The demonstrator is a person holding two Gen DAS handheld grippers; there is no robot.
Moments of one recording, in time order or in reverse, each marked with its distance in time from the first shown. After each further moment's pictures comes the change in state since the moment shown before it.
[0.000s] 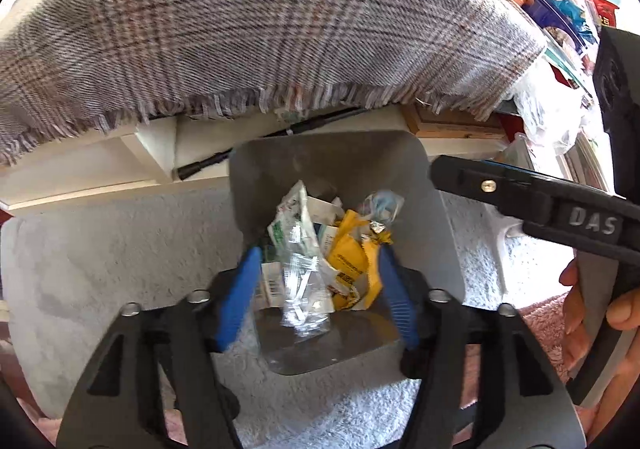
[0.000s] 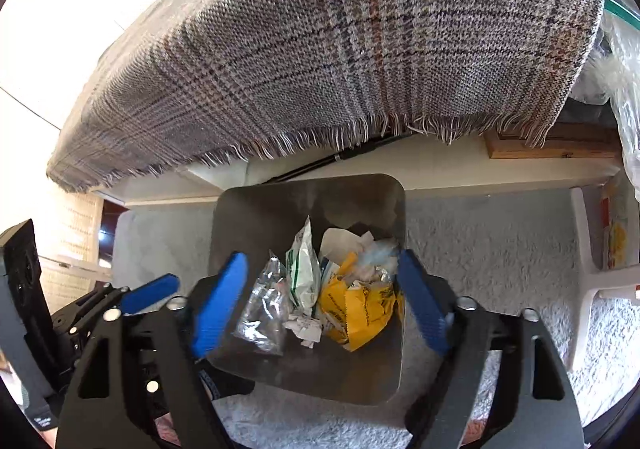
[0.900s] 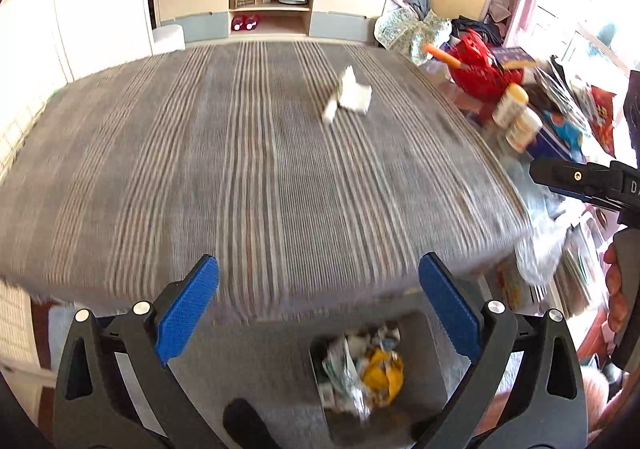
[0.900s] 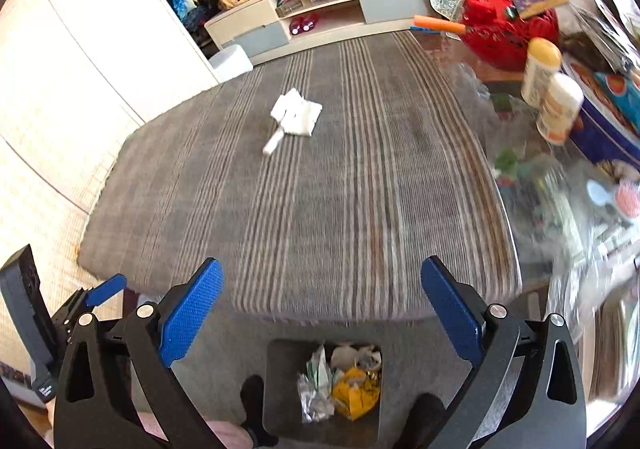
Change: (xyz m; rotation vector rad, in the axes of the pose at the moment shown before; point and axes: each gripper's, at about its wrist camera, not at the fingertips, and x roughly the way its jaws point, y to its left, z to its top) left arm -0.140 0.027 0.170 0.028 -0.278 0.077; right arm -0.140 0.030 0.174 0.000 -0.222 -0.020
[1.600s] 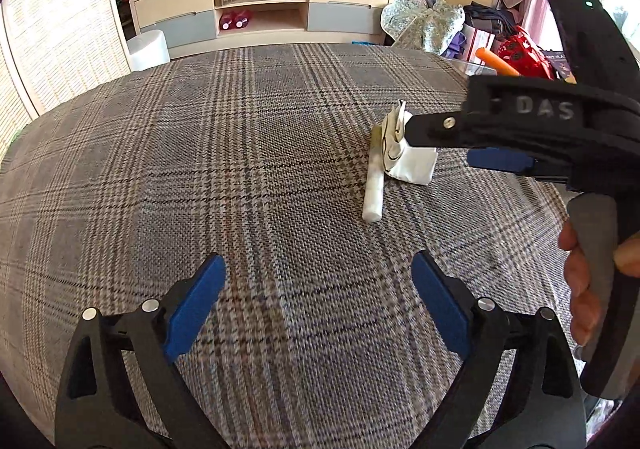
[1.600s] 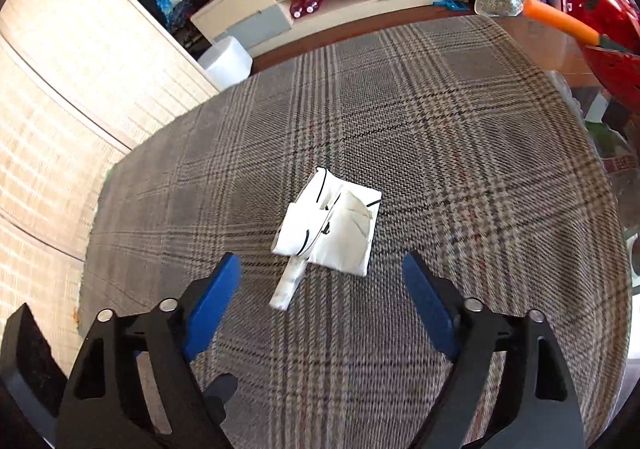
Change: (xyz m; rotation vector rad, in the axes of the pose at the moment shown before) left arm 0.146 0.024 0.109 0.053 0.041 0.015; right arm 0.187 0.032 0.138 0.055 0.085 0.051
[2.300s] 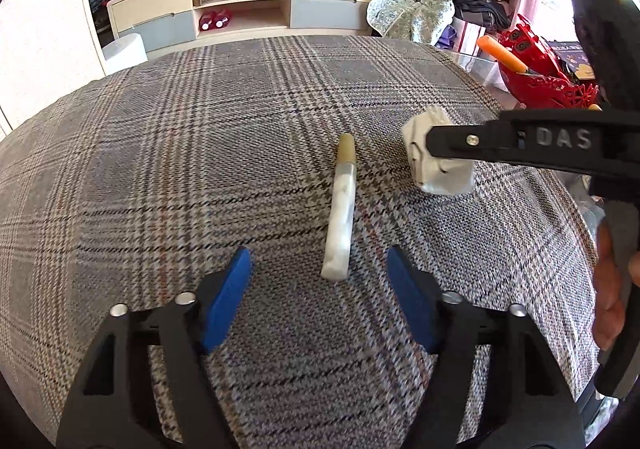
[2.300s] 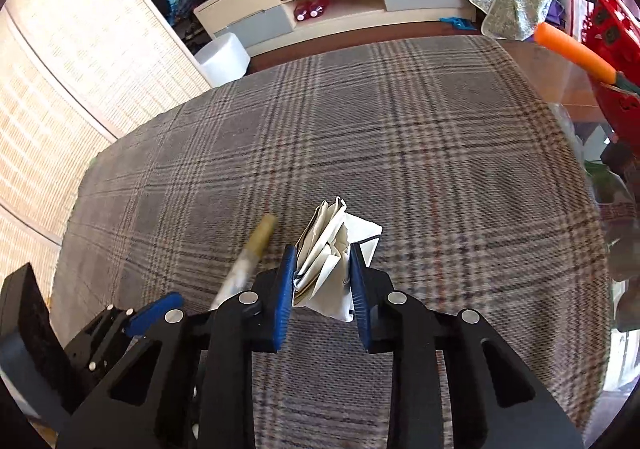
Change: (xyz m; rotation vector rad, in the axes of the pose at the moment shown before) left arm 0.059 -0.018 0.027 0.034 0.007 -0.036; right arm 0.010 -0.025 0.019 -0.089 -0.025 -0.040
